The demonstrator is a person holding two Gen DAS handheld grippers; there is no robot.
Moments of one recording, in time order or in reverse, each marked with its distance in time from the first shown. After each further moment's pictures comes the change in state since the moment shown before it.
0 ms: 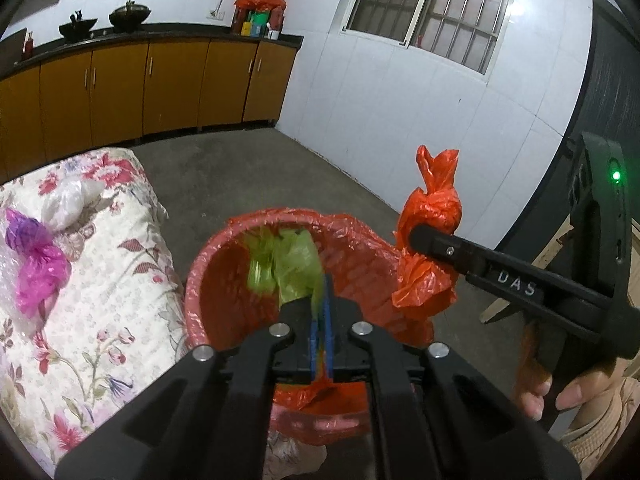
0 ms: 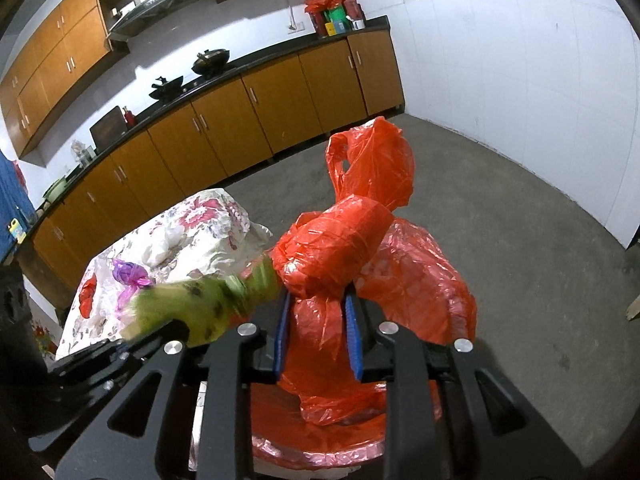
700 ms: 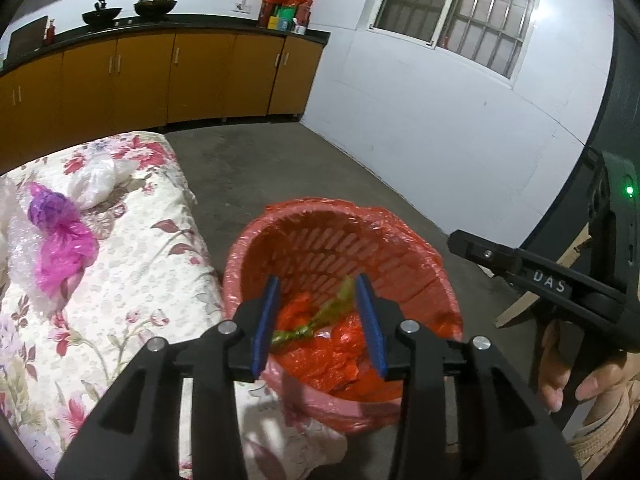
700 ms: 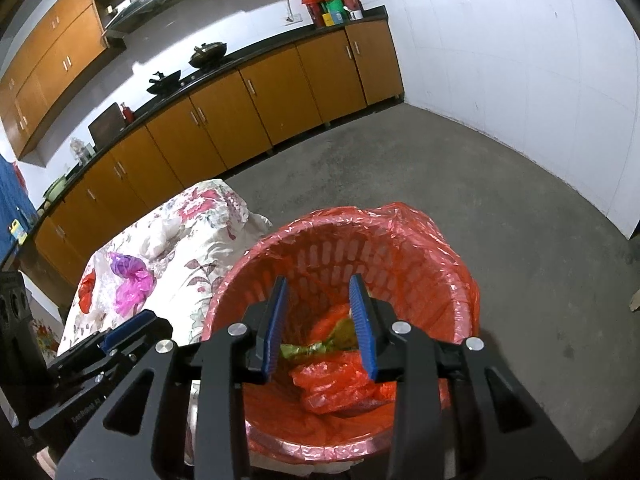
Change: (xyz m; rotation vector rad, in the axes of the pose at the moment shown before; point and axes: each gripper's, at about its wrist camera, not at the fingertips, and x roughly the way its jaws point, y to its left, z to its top) left arm -0.010 0.028 -0.009 -0.053 0.003 0.085; right arm 0.005 -0.006 -0.009 0.009 0.033 0.004
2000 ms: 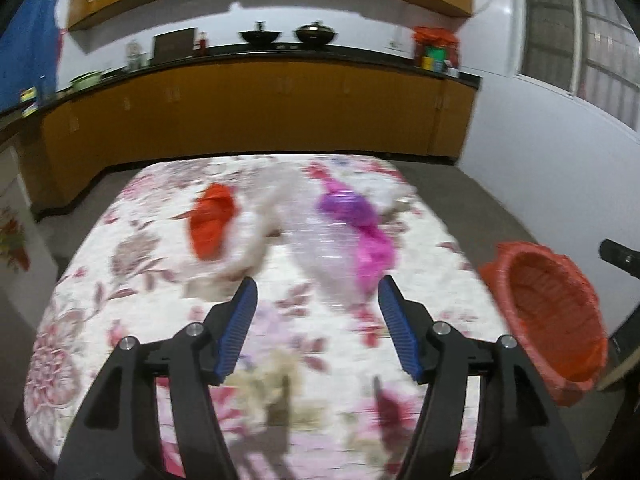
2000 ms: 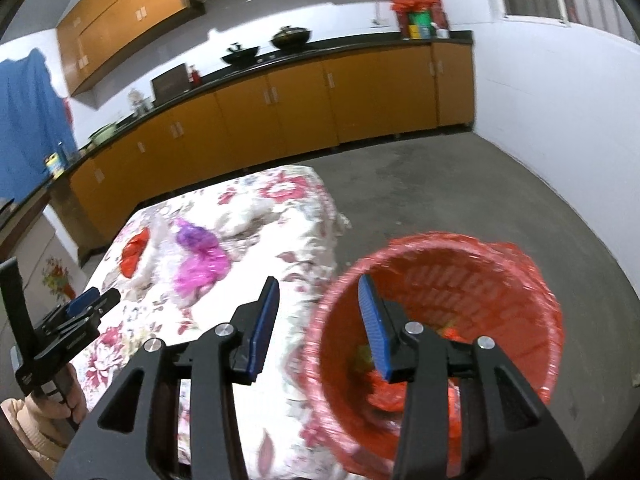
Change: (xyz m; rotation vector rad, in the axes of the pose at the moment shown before) left arm -0.122 0.177 -0.033 -0.176 -0.146 0.543; right arm 0.014 0.122 -0.006 -0.243 -0.001 0.147
